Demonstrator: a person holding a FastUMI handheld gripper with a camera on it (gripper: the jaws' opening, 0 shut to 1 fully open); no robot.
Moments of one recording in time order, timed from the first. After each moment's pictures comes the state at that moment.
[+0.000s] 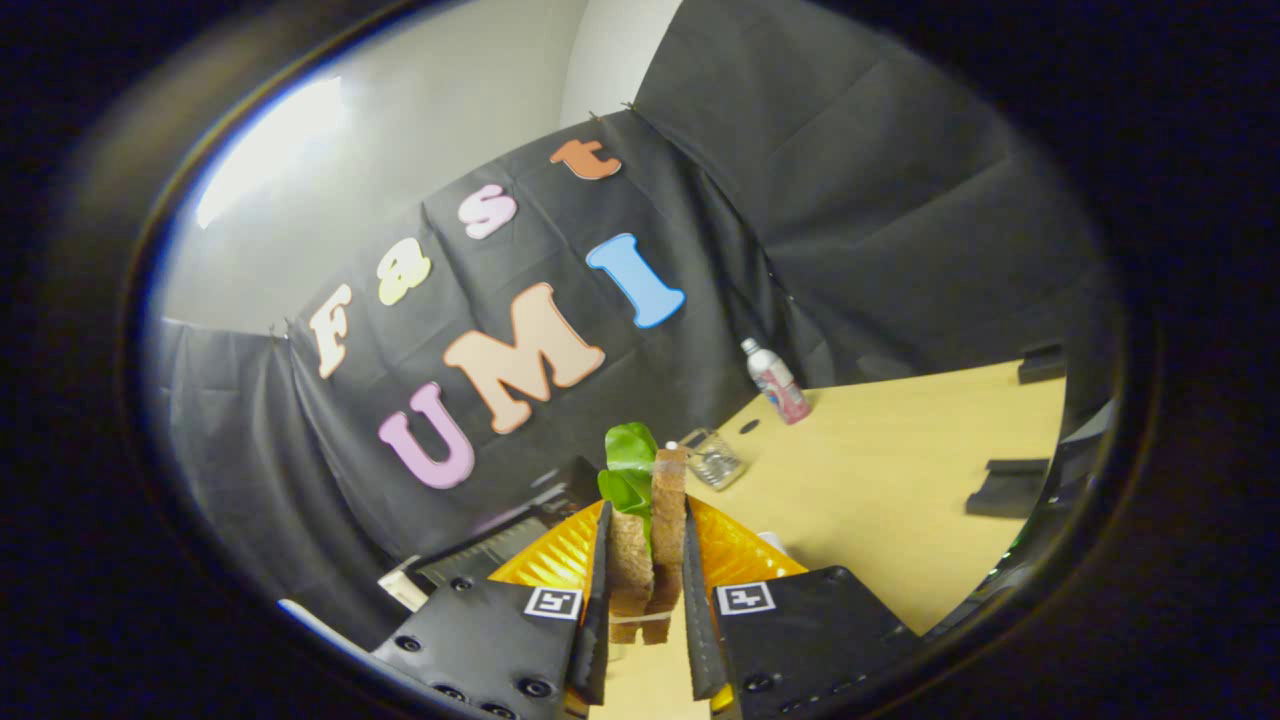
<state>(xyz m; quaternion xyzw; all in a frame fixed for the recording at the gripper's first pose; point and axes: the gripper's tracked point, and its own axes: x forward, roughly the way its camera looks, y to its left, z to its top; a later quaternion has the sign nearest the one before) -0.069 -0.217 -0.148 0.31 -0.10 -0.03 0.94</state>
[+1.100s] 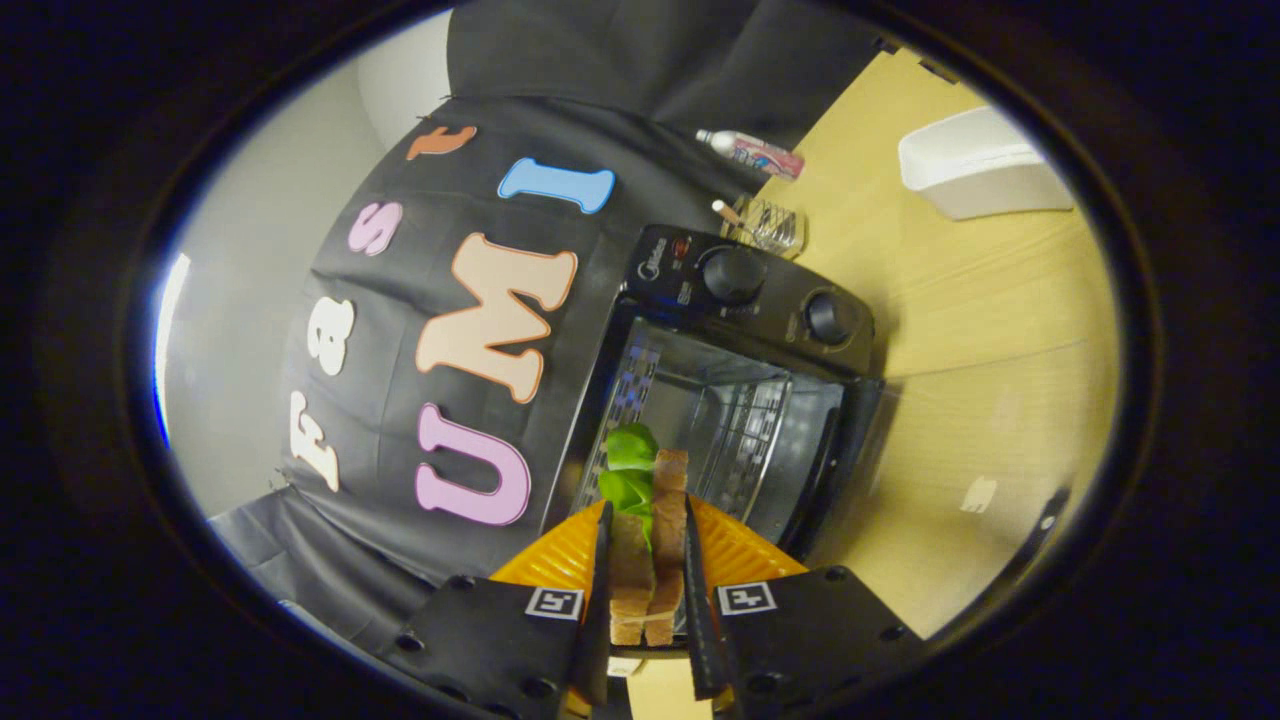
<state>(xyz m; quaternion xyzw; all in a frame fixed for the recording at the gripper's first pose) 0.112 0.016 -0.221 0.57 -0.01 -0.04 0.82</state>
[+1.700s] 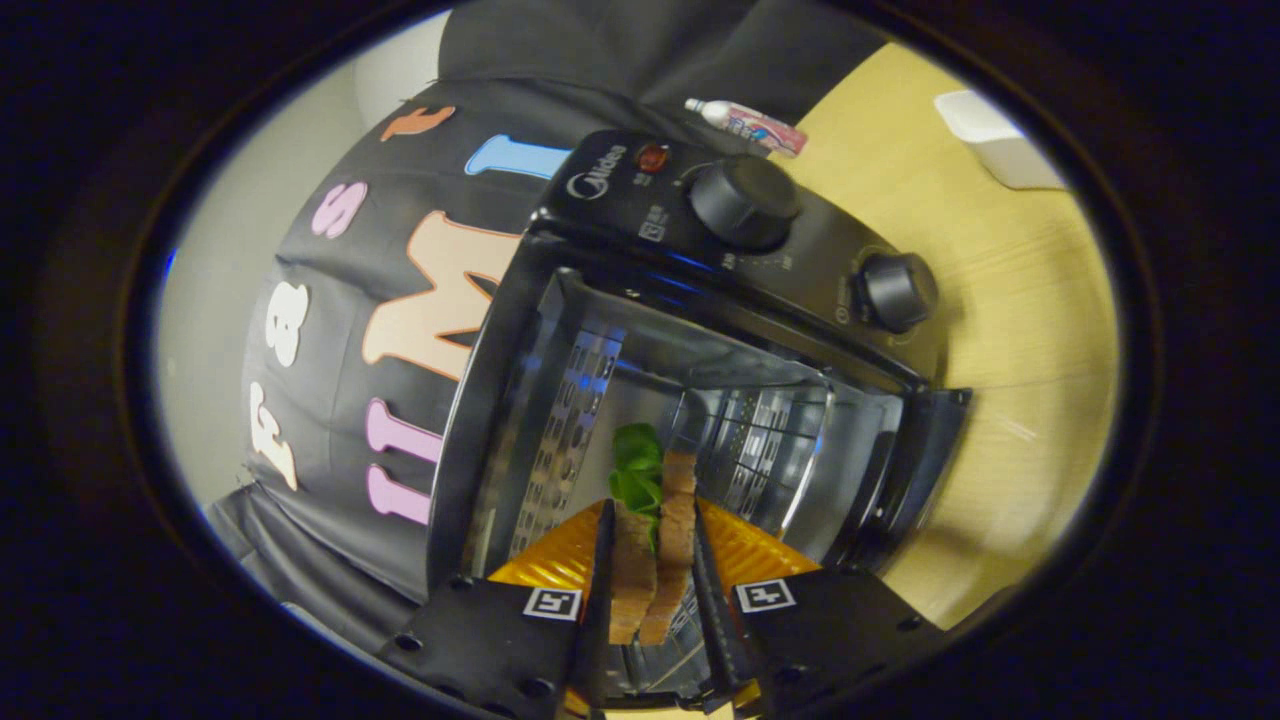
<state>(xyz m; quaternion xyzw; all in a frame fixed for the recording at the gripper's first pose) 0.177 0.004 -0.242 0.52 0.02 -0.08 0.85</state>
